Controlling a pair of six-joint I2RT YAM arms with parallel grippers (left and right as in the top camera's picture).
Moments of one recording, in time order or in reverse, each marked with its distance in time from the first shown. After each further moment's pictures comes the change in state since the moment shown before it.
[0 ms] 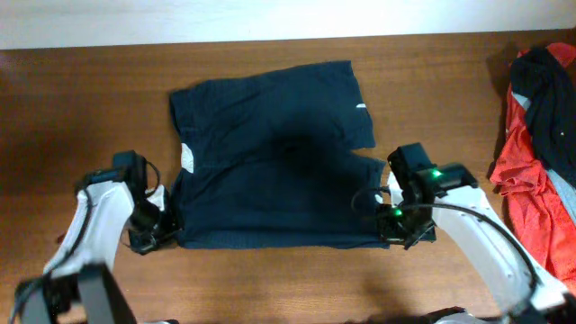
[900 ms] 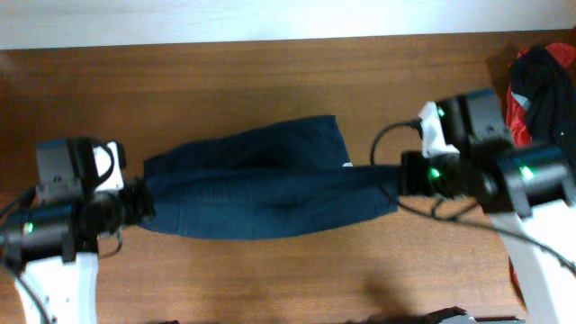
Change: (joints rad) left arm -0.008 -0.394 0.372 -0.145 -0.045 0.008; right arm 0.005 -0.048 0.625 -0.216 0.026 0.001
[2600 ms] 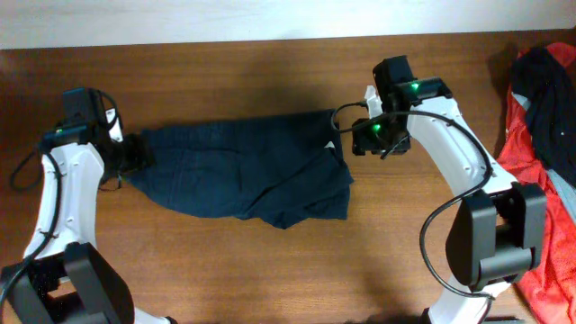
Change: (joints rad) left arm 0.089 0.528 0.016 0.363 -0.122 0.042; right arm -0.034 0.567 -0.022 0.348 -0.044 -0.165
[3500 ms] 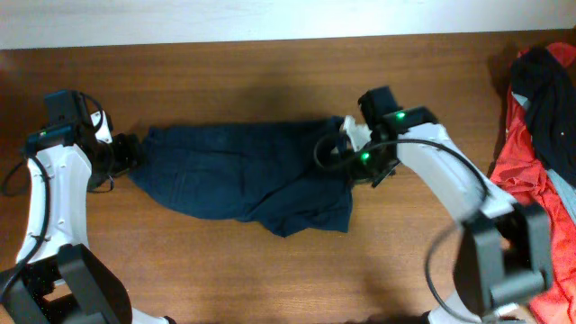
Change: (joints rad) left arm 0.050 0.000 0.021 -0.026 0.082 0.000; right arm 0.073 -0.142 -0.194 0.024 -0.137 -0.055
